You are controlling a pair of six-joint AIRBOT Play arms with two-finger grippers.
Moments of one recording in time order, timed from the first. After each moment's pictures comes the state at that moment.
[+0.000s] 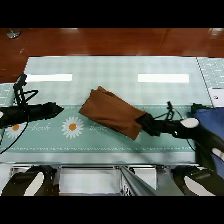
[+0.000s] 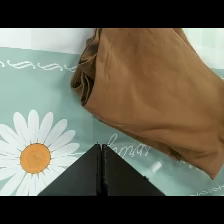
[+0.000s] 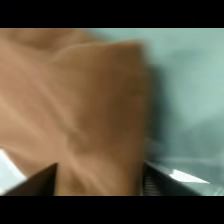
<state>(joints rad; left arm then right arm) 0.07 -0.73 0.62 0.93 -1.03 -1.40 0.21 -1.13 0.39 -0.38 0.69 1.38</state>
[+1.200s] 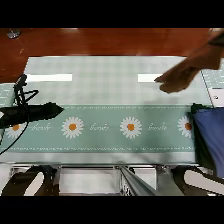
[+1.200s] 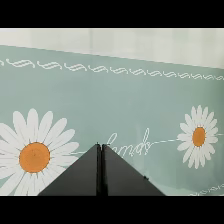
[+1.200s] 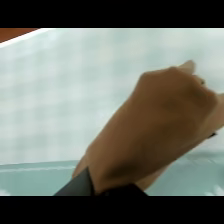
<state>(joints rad) 0.07 -0.73 0.62 0.92 -1.03 -1.40 -0.35 -1.32 1.93 -1.09 1.66 1.70</state>
